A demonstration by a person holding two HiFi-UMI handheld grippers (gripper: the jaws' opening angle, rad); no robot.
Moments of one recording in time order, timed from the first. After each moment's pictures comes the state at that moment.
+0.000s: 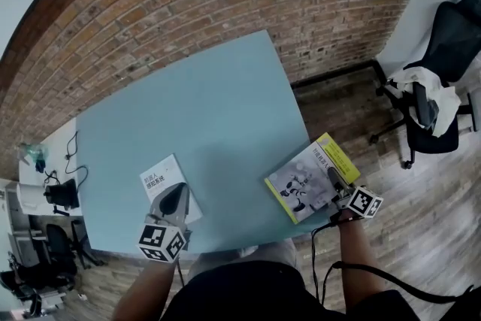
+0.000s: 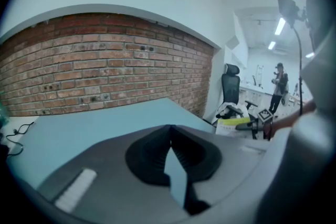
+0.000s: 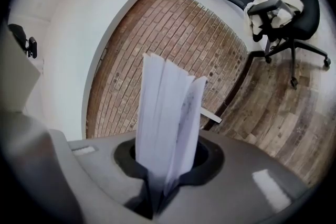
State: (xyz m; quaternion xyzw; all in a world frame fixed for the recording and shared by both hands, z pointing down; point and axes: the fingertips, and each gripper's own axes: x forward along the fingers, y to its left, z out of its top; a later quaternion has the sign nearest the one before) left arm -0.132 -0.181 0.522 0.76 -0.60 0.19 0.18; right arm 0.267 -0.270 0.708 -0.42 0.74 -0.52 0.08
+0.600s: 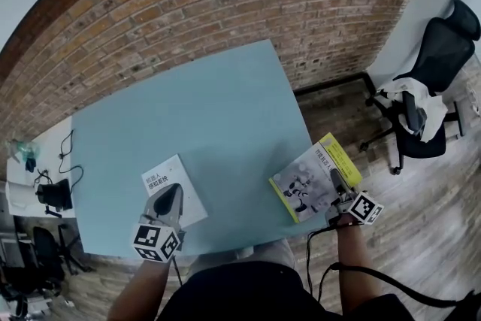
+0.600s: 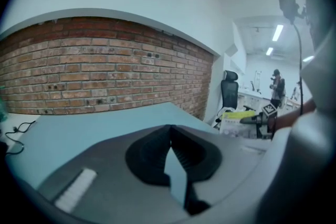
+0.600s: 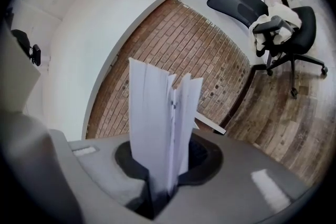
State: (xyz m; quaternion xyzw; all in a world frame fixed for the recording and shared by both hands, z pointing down) left arm -0.174 -0.163 0.512 0.77 -0.59 0.16 0.17; right arm 0.258 -0.256 0.645 -0.46 0.73 -0.50 0.13
